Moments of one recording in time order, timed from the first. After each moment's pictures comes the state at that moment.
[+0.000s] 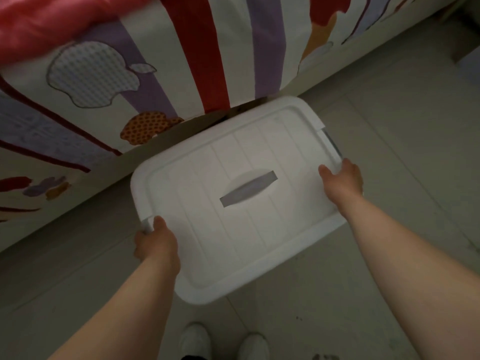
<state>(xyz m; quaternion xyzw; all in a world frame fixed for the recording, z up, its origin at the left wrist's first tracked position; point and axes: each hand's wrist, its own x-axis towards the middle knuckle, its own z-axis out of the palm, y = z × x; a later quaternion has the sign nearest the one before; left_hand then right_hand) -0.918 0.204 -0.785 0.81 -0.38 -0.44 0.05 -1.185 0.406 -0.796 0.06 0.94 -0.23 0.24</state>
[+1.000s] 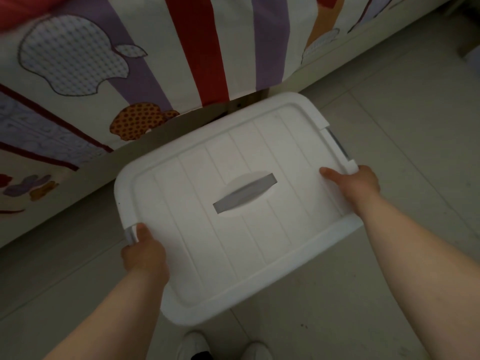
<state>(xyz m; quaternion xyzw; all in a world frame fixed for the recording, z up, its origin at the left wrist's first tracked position) -0.899 0.203 -0.816 0.81 -0.38 -0.44 0.09 -1.208 0.436 -0.842 0.13 0.93 -0.25 0.24</state>
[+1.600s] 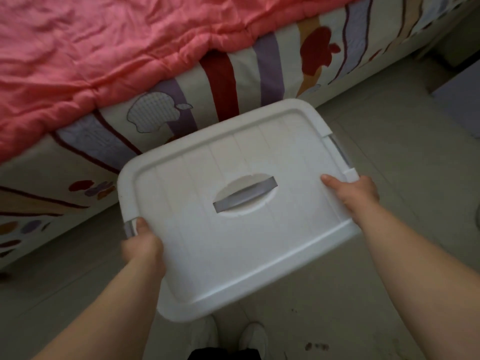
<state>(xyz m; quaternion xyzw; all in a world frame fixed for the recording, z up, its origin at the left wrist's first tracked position) -0.881 0.185 -0.667 0.82 -0.33 -0.45 0.13 -1.171 0.423 -0.695 0.14 0.93 -0.25 0.22</state>
